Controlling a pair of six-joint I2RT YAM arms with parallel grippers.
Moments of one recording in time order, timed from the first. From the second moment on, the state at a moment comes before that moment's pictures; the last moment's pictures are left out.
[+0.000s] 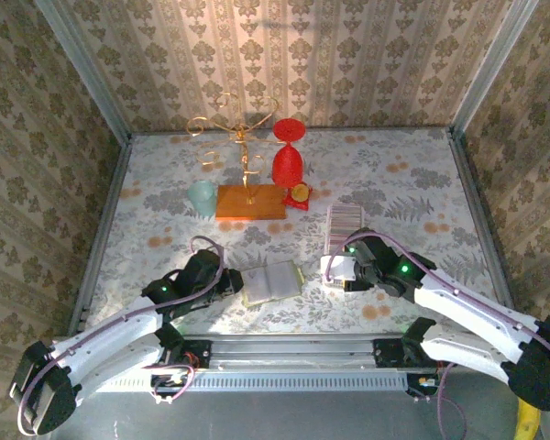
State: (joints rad) left arm -0.80 0.78 0.35 -0.41 0.05 -0.93; right arm 0.71 0.98 0.64 -0.63 0.16 -0.92
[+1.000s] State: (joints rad) left arm -0.80 0.74 0.30 -0.37 0.08 -0.92; right arm 0.73 1.24 0.65 -0.51 0.23 -0.99
